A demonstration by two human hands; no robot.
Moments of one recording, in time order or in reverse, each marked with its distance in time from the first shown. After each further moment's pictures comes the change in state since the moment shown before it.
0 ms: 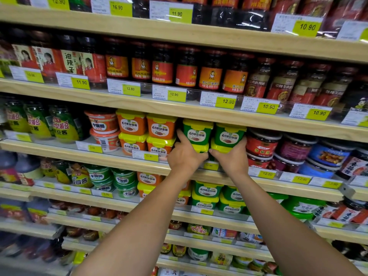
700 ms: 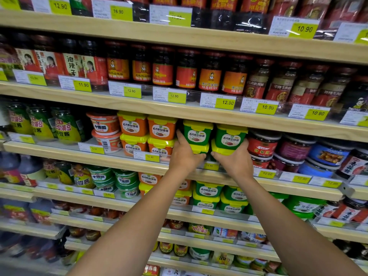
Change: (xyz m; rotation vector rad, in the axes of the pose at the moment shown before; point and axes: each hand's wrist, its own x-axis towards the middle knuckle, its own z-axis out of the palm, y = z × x) left_hand -0.003 -0.010 -0.015 -0.309 -0.122 0.073; right_hand -0.007 -0.002 -0.015 -0.110 -0.043 0.026
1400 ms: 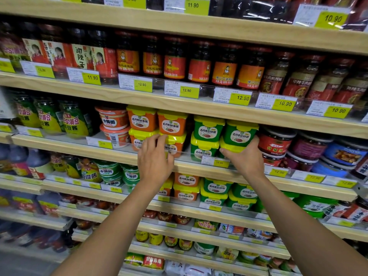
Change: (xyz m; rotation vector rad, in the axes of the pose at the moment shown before) left_hand -0.014 -0.094 -0.061 0.435 0.375 0.279; right_hand -0.001 -0.004 0.004 0.003 0.001 -0.039
